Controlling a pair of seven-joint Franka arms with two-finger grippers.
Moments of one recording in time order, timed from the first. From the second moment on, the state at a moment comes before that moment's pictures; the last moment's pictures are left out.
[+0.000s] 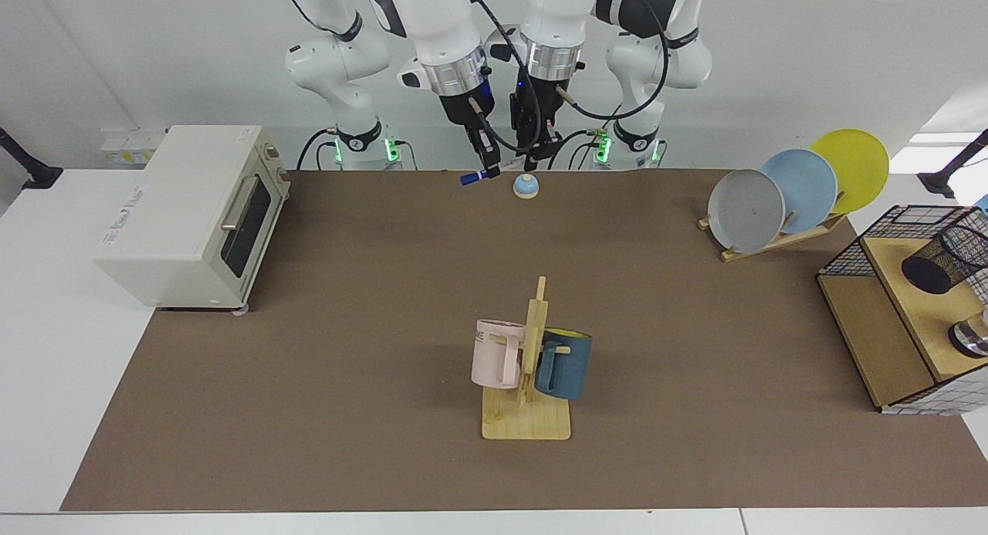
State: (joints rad) left arm -0.42 0.02 -0.27 -1.60 -0.05 1.74 0.55; right arm 0.42 -0.01 0.13 -1.70 0.20 1.87 1.77
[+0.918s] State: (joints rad) left arm -0.40 0.02 -0.24 -1.61 -0.06 1.75 0.58; right arm 0.41 -0.01 0.11 -1.70 0.20 1.87 1.71
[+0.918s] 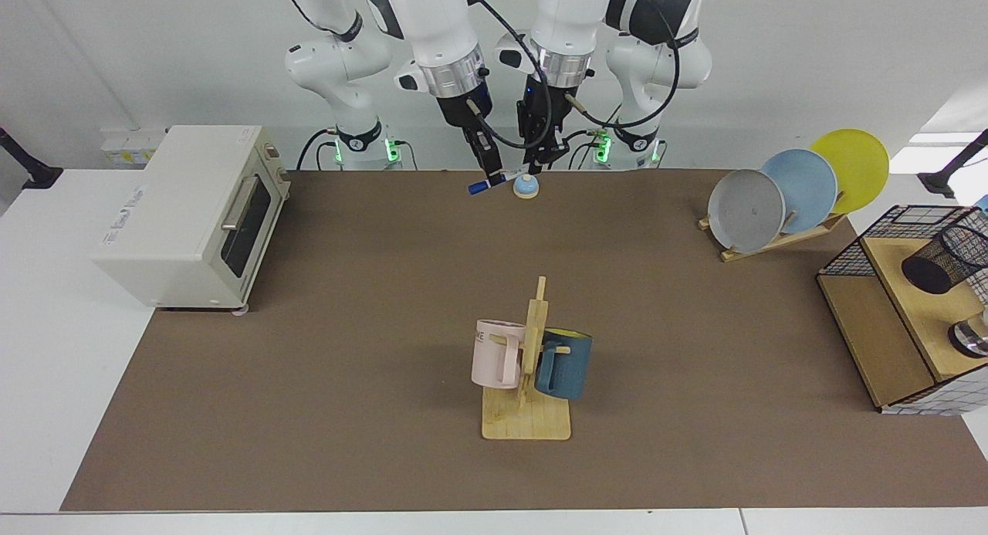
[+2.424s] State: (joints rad) left arm 0.03 0.04 -0.22 -1.61 0.38 1.75 0.77; right arm 0.13 -0.01 0.09 -1.60 -0.01 1.59 0.35
